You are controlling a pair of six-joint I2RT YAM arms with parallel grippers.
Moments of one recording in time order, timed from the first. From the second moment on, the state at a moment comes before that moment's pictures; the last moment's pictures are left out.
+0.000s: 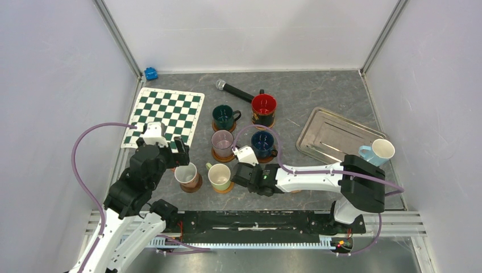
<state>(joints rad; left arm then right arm) -0.48 0.47 0.80 -0.75 -0.36 -0.31 1.27 1.62 0.98 -0.50 0.50 0.66</state>
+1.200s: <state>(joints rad) -0.48 0.48 0.80 -0.75 -0.35 -0.31 0.91 1.29 1.06 -0.57 0.47 0.52</state>
